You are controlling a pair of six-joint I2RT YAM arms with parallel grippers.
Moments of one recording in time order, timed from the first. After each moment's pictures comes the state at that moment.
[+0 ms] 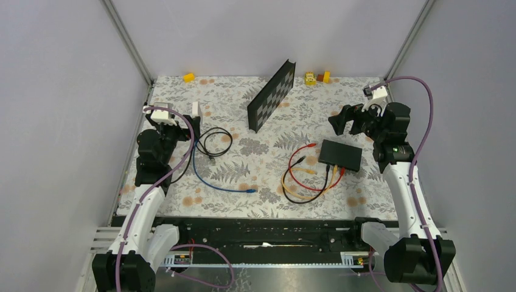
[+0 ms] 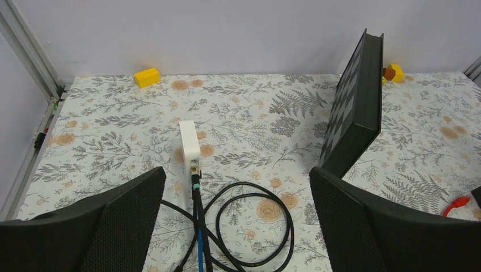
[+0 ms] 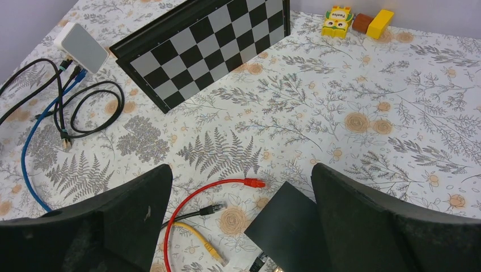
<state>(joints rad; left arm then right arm) 0.00 0.85 0.59 0.25 0.19 -0.11 -0.05 1.03 0.91 -0.18 -0.53 0.03</state>
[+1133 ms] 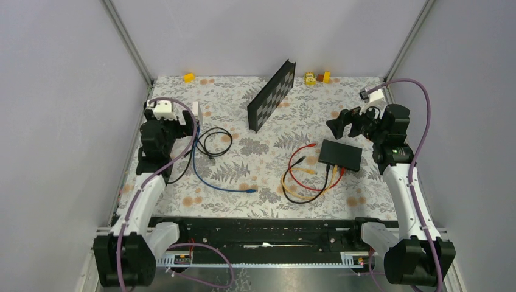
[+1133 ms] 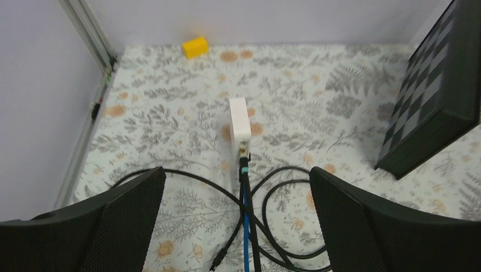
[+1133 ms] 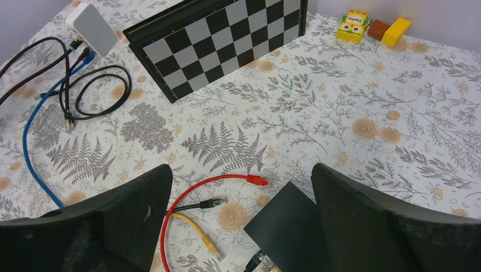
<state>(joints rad) 0.02 0.92 0.65 0.18 0.08 -0.01 -0.05 1.01 0.89 -0.18 -0.58 -0.03</state>
